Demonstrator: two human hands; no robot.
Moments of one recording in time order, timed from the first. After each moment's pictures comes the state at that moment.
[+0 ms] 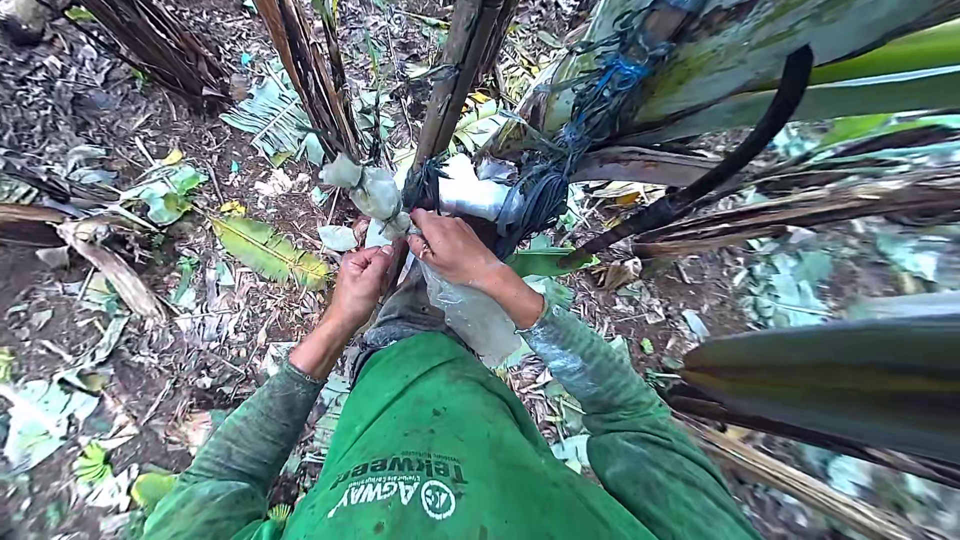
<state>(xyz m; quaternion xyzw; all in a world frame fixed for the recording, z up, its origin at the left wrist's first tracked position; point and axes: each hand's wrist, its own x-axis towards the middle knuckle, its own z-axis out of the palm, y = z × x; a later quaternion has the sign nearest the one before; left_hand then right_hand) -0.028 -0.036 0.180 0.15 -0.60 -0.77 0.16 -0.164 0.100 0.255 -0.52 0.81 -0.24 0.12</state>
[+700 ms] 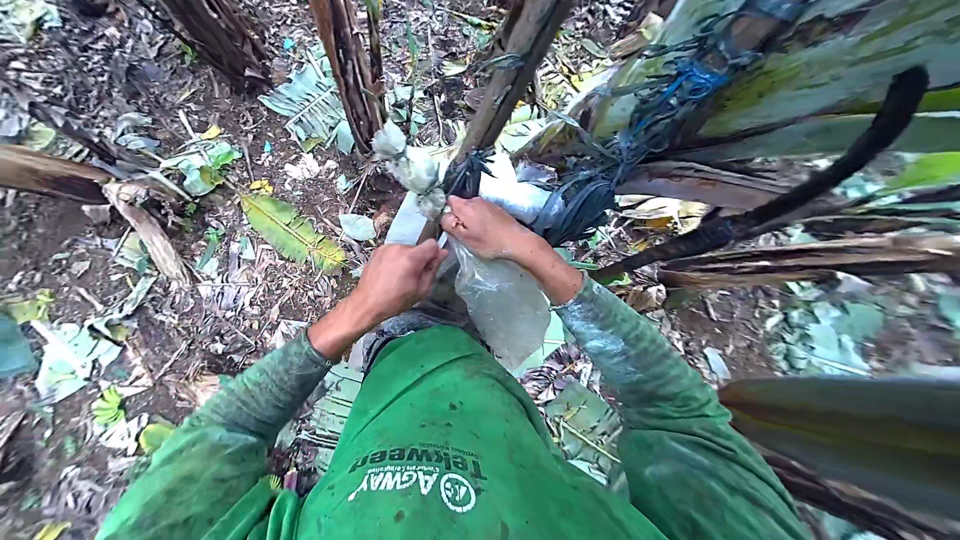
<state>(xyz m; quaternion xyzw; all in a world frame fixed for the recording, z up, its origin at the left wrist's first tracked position) -0.017 -0.042 0.217 0.03 -0.93 -0.32 0.15 -0.200 0.061 0.264 -0.53 0.80 -0.08 0.27</state>
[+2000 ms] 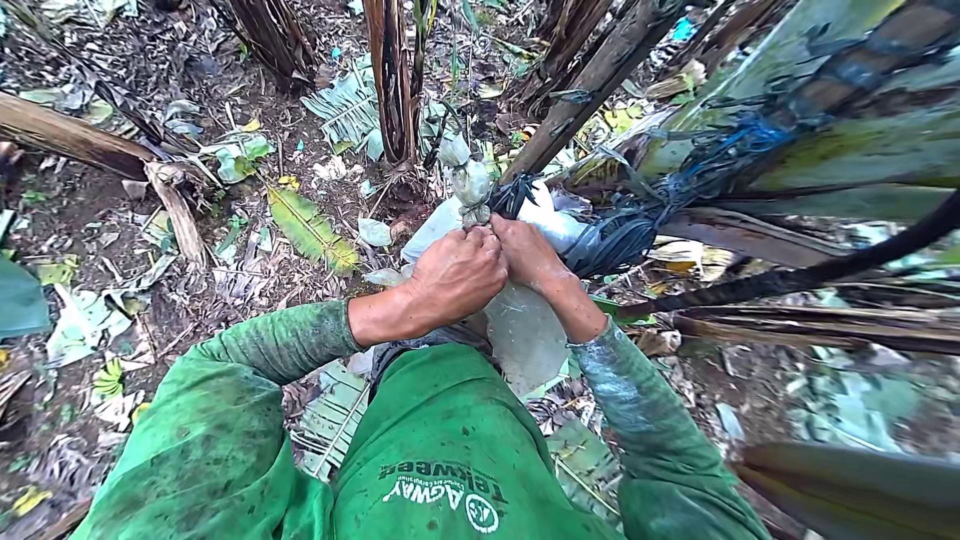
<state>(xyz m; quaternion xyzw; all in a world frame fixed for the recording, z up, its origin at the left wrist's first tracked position) -0.033 -0.027 0.289 -0.06 -0.99 0.03 0.13 -0.187 0.070 0.256 -0.52 0.84 -0.08 0.13</state>
